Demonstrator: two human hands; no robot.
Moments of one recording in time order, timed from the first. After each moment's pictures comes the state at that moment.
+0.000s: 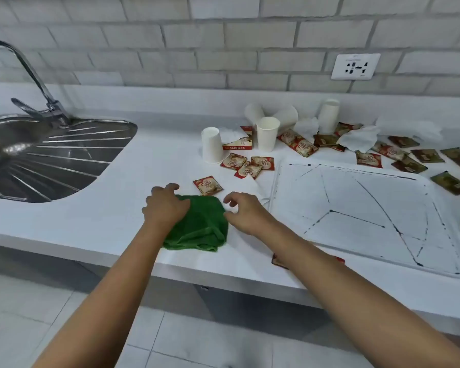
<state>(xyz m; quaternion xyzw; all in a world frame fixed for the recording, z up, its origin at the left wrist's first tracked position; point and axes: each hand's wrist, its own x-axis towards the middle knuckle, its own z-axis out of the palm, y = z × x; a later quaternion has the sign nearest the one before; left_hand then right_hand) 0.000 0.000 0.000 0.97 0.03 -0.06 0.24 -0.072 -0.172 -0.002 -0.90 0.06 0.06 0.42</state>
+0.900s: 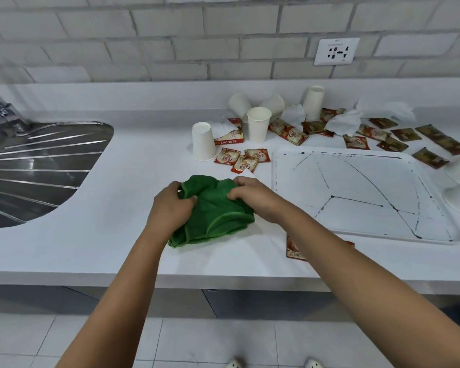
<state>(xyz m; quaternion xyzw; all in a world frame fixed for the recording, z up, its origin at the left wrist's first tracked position) -0.004 0.008 0.031 0.90 -0.04 -0.13 0.42 -0.053 -0.159 0.026 -0.73 0.18 0.10 0.65</state>
